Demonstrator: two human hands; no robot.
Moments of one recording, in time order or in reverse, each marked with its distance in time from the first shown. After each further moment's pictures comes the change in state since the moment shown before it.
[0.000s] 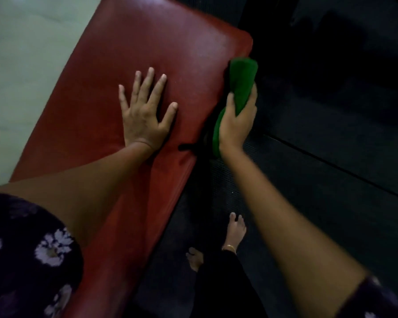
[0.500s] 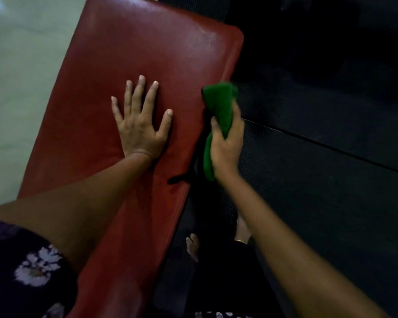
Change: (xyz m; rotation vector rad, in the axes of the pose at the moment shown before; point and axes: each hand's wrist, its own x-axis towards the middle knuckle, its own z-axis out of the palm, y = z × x) left_hand 0.008 -0.001 0.007 0.002 0.008 0.022; right_hand -0.033 0.015 -0.001 0.065 -0.064 0.001
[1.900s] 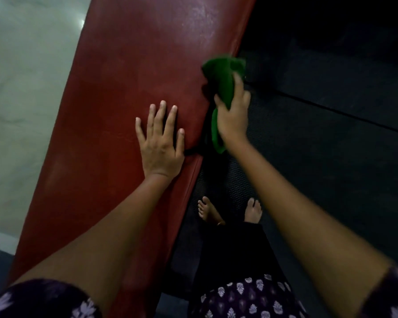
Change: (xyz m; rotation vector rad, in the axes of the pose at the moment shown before) left_hand -0.173 -0.032 -0.039 -0.010 -0.055 0.069; right_hand -0.098 0.025 0.005 -0.253 -0.079 -0.028
